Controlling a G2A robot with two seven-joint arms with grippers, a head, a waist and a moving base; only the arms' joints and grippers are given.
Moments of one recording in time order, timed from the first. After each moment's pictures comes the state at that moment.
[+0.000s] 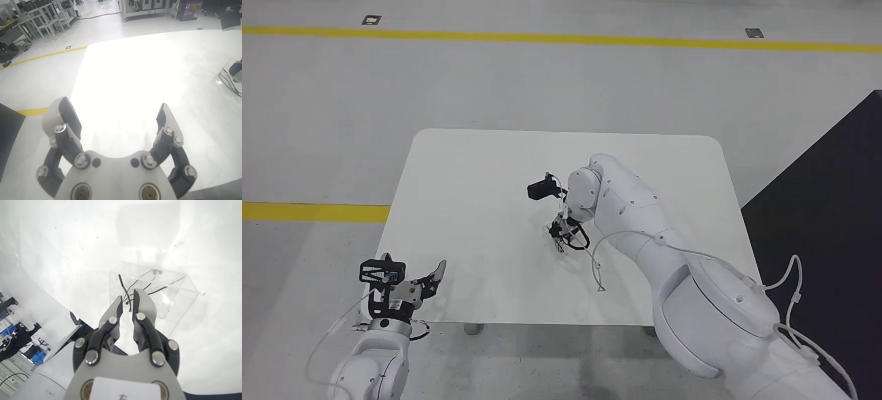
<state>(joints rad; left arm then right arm) 1.73 -1.15 -1.60 -1.80 1.33 0.00 0.00 -0.19 -1.79 0.57 -0.16 -0.46 -0.31 1.17</state>
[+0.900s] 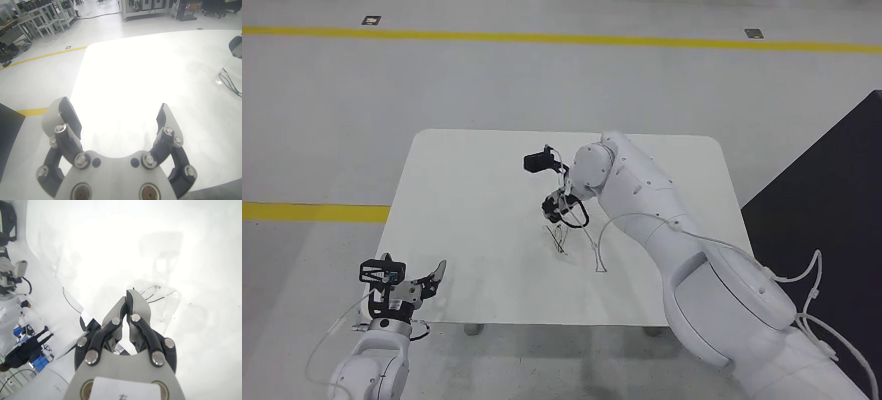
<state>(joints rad) 1.73 -1.15 -1.60 -1.80 1.33 0.00 0.00 -0.13 -1.75 0.65 -0.24 -0.40 -0.32 1.10</state>
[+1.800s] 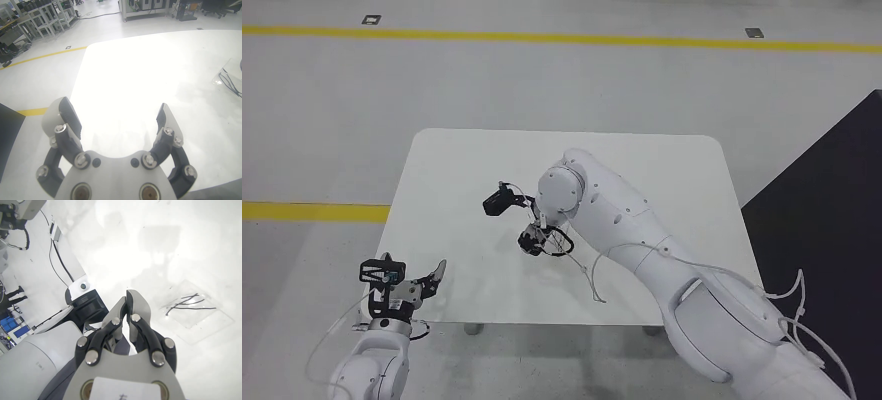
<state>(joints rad) 1.73 -1.15 -1.60 -1.80 1.33 0.00 0.00 -0.29 -1.73 0.59 -0.65 -0.48 -0.33 1.38</state>
